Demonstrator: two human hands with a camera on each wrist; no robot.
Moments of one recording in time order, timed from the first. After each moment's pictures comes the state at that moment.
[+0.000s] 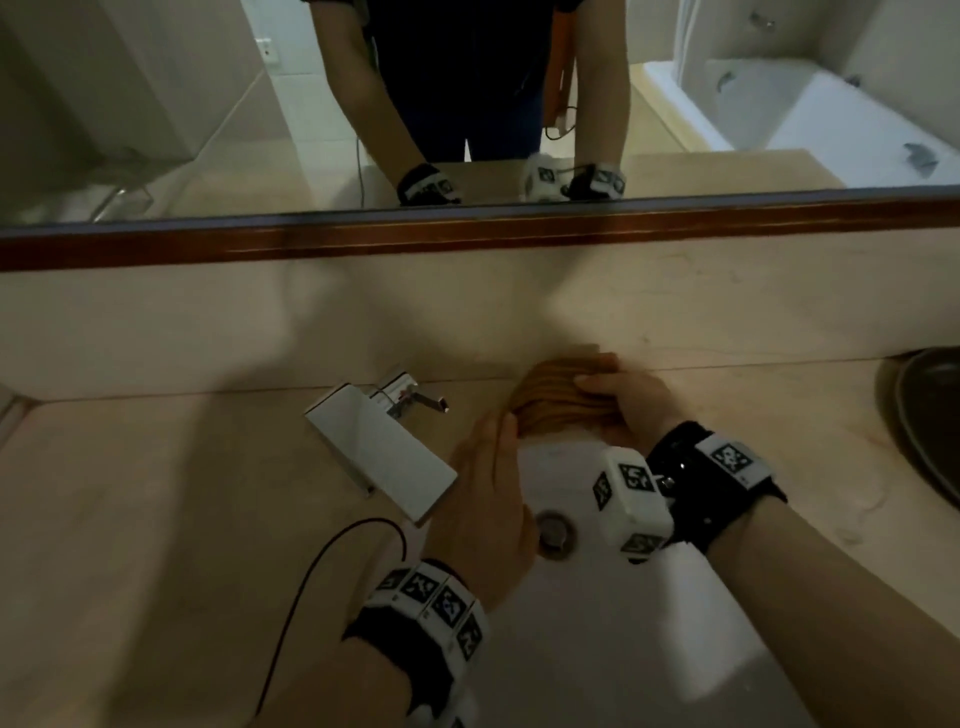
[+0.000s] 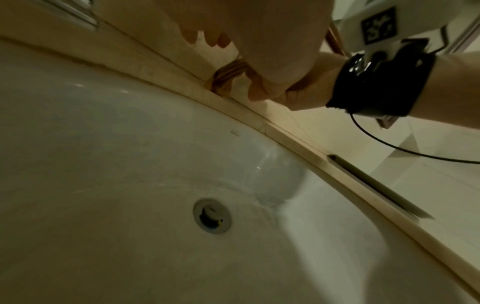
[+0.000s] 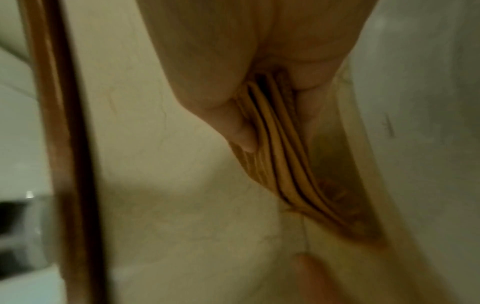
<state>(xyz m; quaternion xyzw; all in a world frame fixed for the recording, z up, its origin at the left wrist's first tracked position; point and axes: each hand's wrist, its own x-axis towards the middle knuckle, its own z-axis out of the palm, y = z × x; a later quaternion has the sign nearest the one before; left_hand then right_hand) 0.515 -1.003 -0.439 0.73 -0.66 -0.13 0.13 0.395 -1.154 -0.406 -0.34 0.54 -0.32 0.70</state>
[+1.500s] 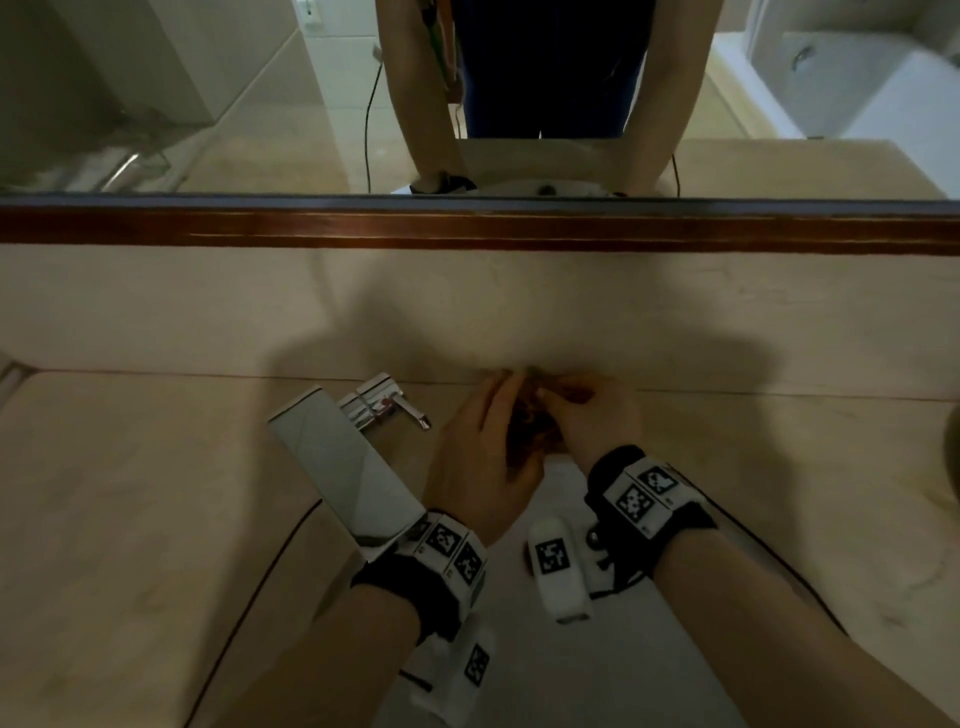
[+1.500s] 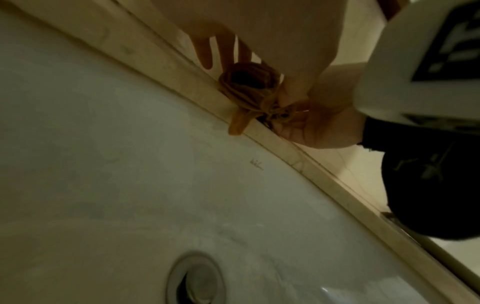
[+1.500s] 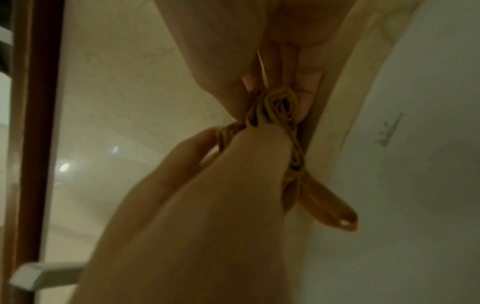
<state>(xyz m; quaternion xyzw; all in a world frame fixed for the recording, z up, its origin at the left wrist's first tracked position) 0.527 -1.072 -0.458 0.71 -0.60 -0.15 0.34 0.426 -1.172 -0.449 -0.64 0.58 -0.24 0.44</state>
